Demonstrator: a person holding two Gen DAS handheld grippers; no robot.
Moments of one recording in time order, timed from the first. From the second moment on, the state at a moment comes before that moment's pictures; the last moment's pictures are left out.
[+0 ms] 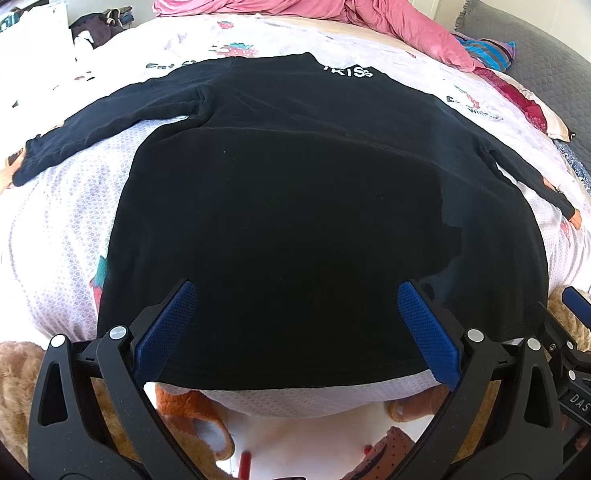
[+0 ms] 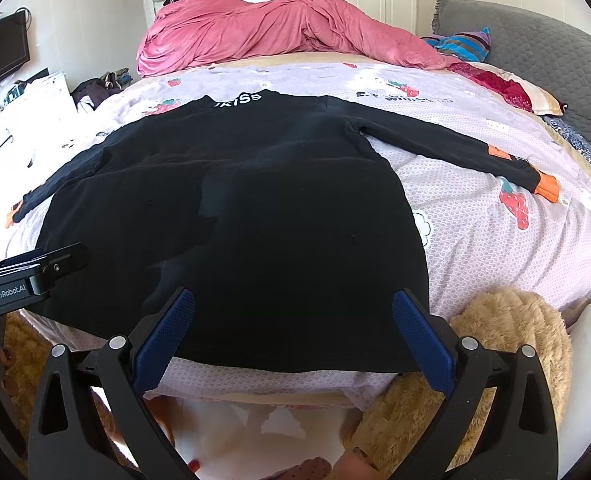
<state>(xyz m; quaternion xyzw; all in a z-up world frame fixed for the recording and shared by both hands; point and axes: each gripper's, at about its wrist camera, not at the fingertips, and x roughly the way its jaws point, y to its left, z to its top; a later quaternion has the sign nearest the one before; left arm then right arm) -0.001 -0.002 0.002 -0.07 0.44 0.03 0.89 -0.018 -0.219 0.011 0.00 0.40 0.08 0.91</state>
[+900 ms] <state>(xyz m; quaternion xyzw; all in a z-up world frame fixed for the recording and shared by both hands) 0.002 -0.003 0.006 -0.08 0.44 0.02 0.89 -0.017 -0.218 0.017 0.00 0.40 0.08 0.92</state>
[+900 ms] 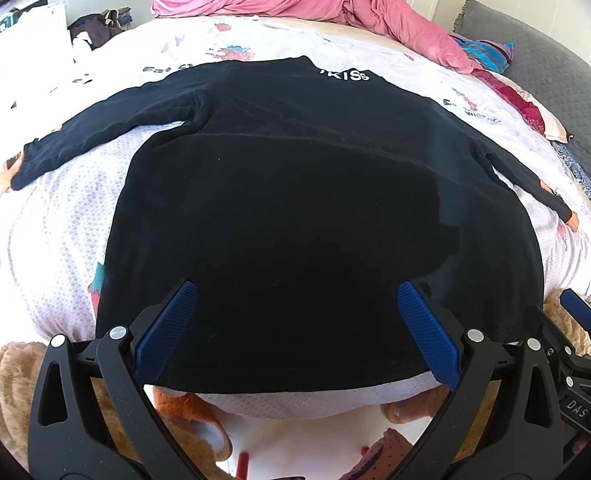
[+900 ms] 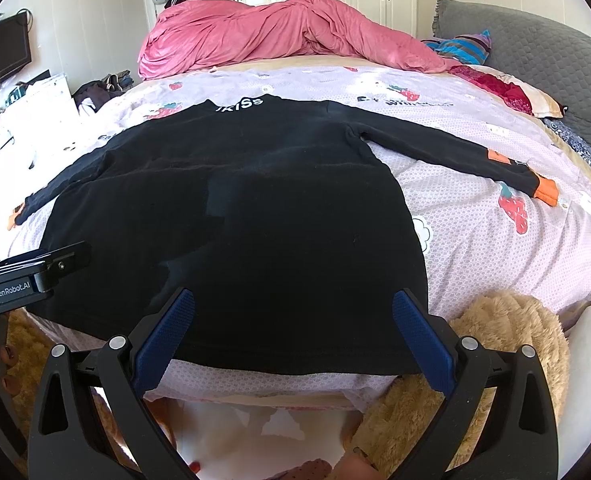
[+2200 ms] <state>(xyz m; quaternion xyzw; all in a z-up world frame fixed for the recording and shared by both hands) 0.082 -0.013 0.043 -0.09 0.44 0.00 0.90 0.069 -0.235 0.055 0.06 0.38 0.06 0.92</state>
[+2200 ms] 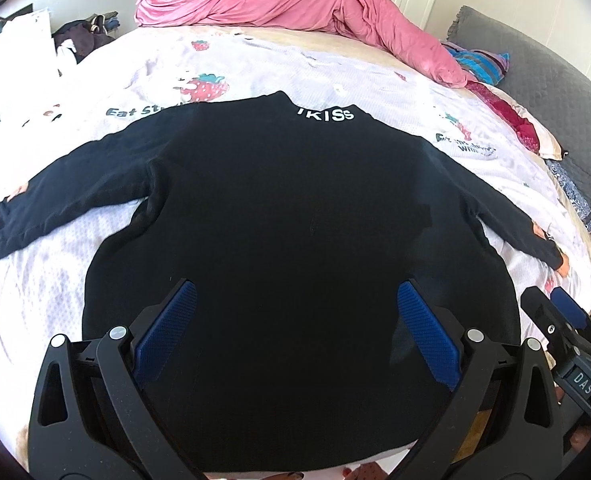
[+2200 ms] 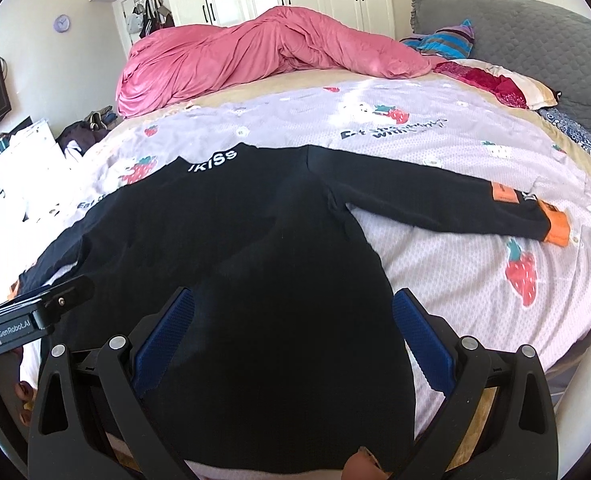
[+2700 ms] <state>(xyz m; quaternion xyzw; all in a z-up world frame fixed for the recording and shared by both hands) 0.126 -0.012 0.063 -0.09 0.43 0.00 0.90 0.118 -0.228 0.073 0.07 0.37 0.05 0.93</state>
